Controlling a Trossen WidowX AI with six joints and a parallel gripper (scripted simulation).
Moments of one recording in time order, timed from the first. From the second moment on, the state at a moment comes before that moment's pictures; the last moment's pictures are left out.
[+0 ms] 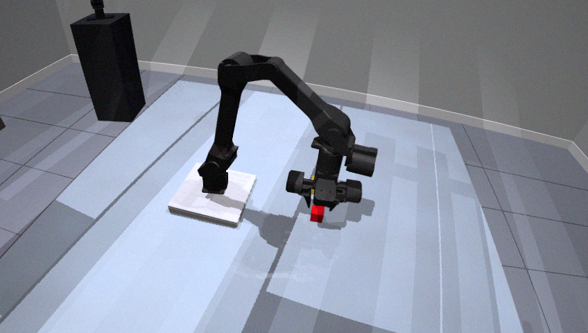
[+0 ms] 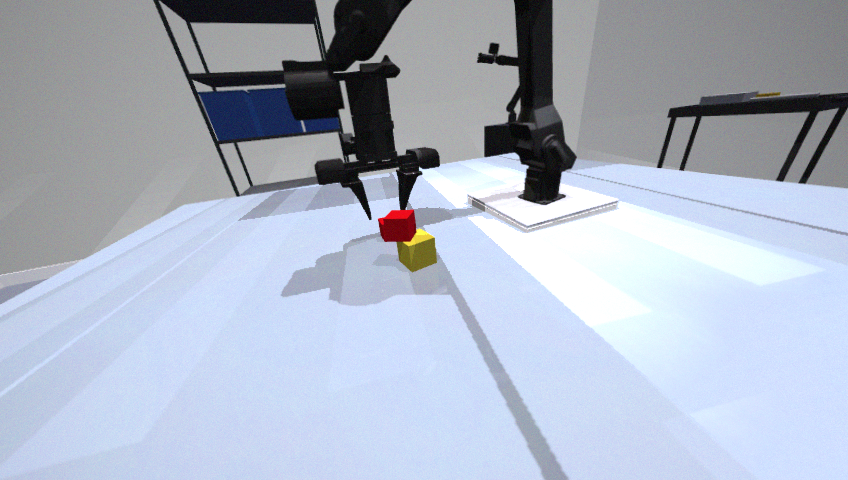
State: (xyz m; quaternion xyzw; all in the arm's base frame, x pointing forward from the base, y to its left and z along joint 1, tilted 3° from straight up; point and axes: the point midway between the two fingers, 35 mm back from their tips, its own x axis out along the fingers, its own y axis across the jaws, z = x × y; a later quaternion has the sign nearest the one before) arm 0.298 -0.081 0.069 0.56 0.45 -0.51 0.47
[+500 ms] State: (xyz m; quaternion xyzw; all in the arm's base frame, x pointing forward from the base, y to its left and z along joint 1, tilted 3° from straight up) arm 0.298 -0.080 0.048 0.56 0.45 -0.51 0.47
